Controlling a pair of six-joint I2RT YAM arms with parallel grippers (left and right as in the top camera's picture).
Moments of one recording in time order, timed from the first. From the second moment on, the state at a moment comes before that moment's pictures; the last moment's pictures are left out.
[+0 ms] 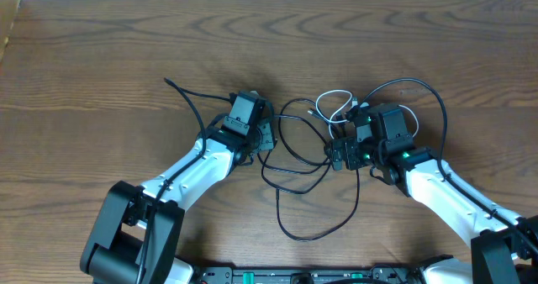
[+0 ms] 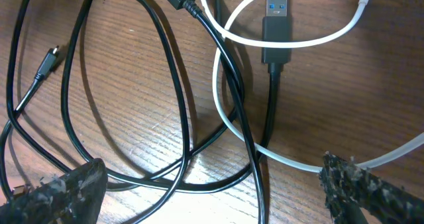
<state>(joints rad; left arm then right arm) -0.45 1.63 0.85 -0.26 0.05 -0.58 0.34 1.46 0.66 -0.18 -0.23 0.16</state>
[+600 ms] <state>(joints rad) -0.45 1.63 0.85 -0.26 0.05 -0.57 0.34 1.46 0.66 -0.18 -0.23 0.16</state>
